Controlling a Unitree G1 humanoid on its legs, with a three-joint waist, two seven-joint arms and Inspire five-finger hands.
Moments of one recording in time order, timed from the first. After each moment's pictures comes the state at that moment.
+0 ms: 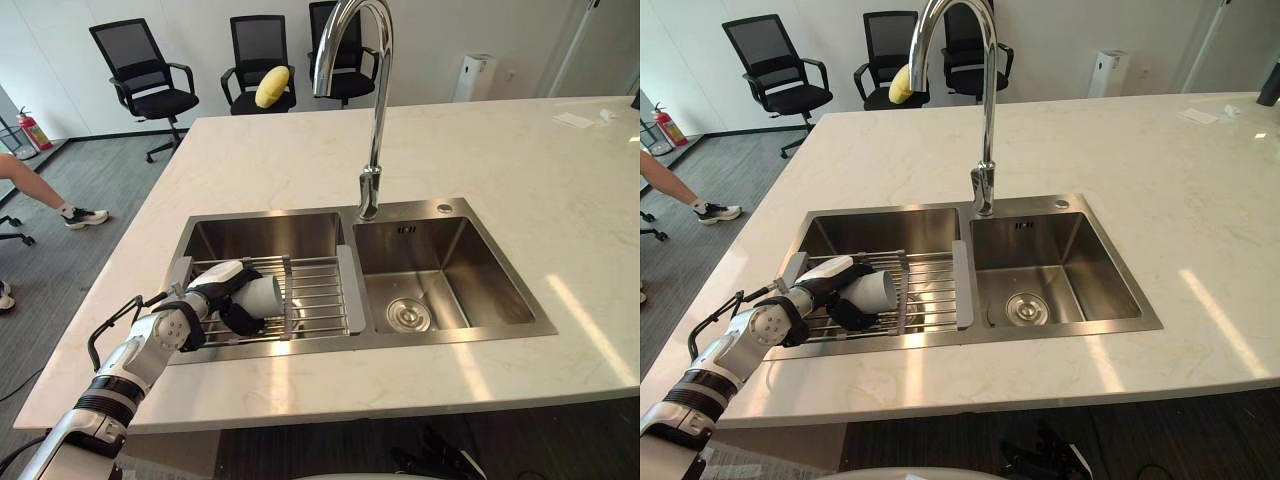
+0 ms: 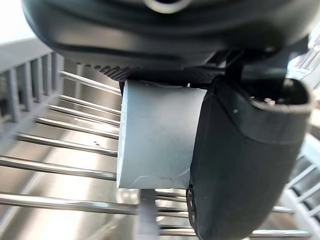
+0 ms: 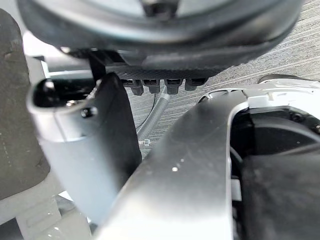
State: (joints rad) left arm -0.29 0.70 -0.29 0.44 0.38 -0.21 -0.25; right arm 0.39 -0.11 -0.21 0.79 0.07 -0.20 0.38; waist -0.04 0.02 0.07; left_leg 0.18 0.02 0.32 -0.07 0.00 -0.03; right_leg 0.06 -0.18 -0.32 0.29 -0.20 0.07
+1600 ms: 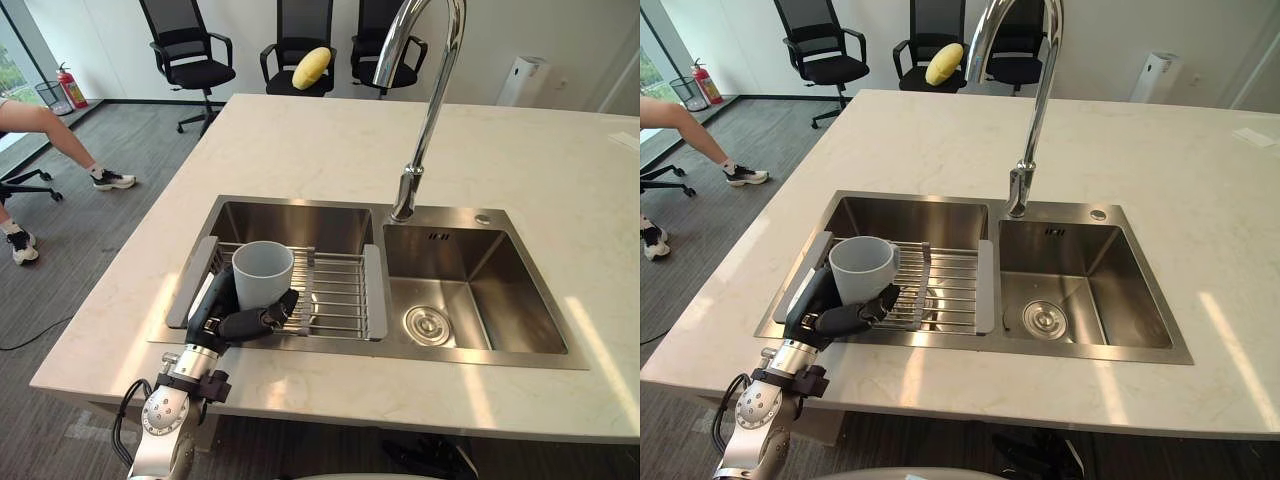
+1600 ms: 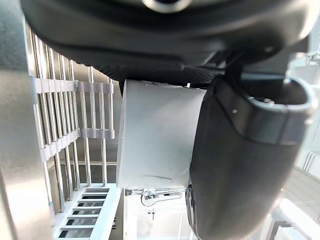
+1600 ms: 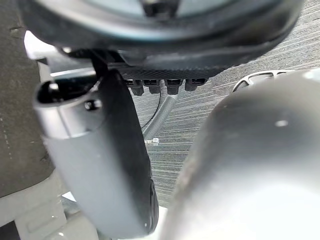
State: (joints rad) left arm 0.20 0.31 -0.04 0.06 -0.41 -0.46 -0.29; right arm 0.31 -0.05 -0.27 0.92 0.10 -0.29 0.32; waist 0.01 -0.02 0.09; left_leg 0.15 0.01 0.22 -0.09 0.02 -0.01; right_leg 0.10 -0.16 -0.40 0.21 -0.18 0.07
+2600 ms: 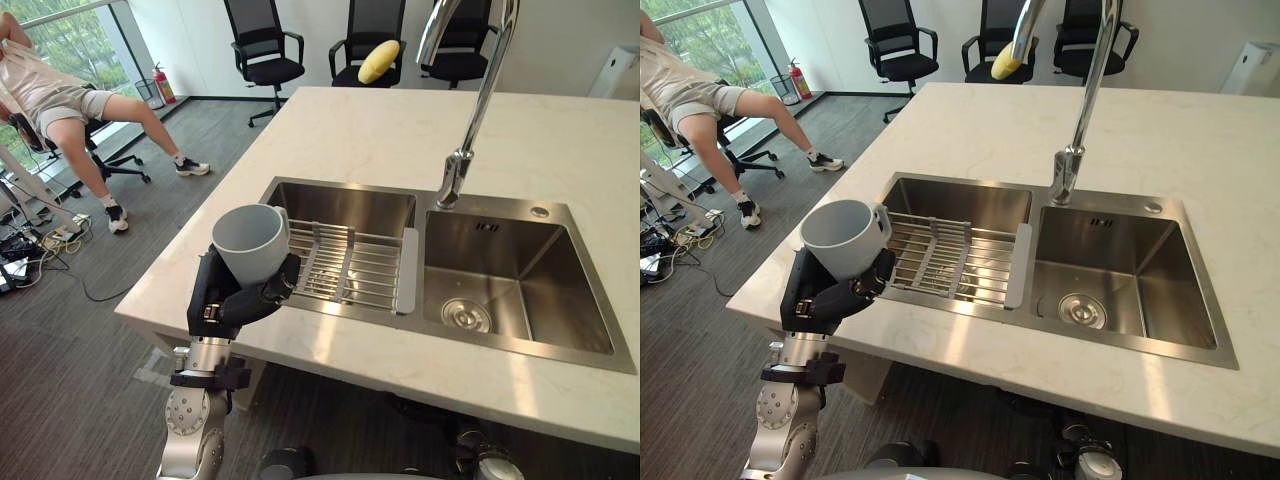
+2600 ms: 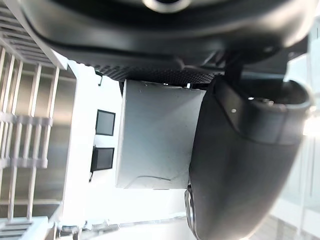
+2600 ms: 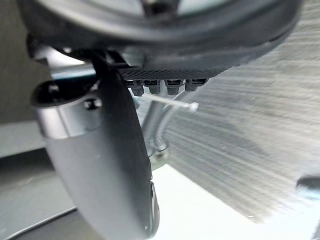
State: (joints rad) left arm 0.21 0.20 -0.11 -0.16 -0.40 -0.52 -0.13; right arm 0.15 -0.19 -0.14 0.91 0.13 -0.31 0.28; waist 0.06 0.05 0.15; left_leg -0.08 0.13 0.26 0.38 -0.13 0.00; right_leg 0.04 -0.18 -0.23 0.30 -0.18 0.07
